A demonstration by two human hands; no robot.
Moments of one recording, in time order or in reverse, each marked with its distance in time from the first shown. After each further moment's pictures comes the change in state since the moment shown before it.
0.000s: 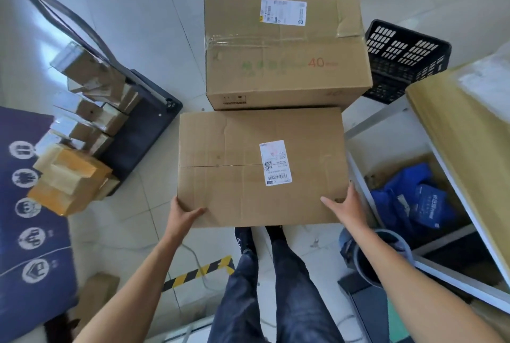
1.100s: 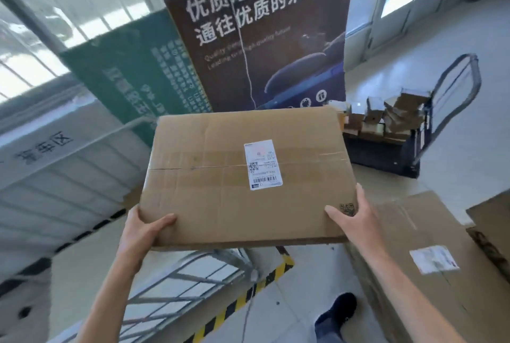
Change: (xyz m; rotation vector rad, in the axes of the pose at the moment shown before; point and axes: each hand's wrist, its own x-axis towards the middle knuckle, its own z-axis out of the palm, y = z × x) left_hand -0.586 -0.326 -0.068 -0.796 1.251 -0.354; right_hand -0.367 -0.092 0.126 -0.440 -0.644 -1.219
